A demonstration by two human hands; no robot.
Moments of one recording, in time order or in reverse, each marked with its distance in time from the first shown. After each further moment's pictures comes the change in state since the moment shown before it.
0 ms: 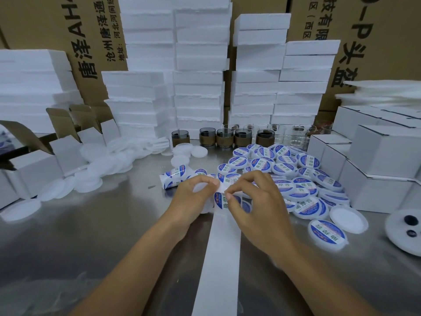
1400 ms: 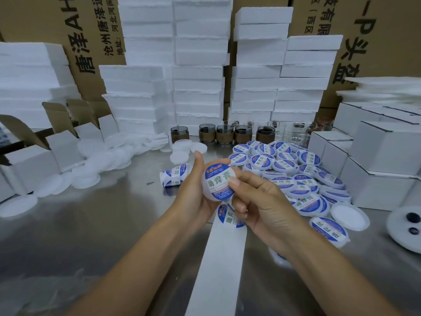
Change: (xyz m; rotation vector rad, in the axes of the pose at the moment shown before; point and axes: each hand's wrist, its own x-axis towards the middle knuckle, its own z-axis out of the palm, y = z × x) left_hand -0.002 0.014 0.013 -0.715 -0.253 -0.103; right_hand 0.007 -0.023 -0.018 1.368 -0.300 0.653
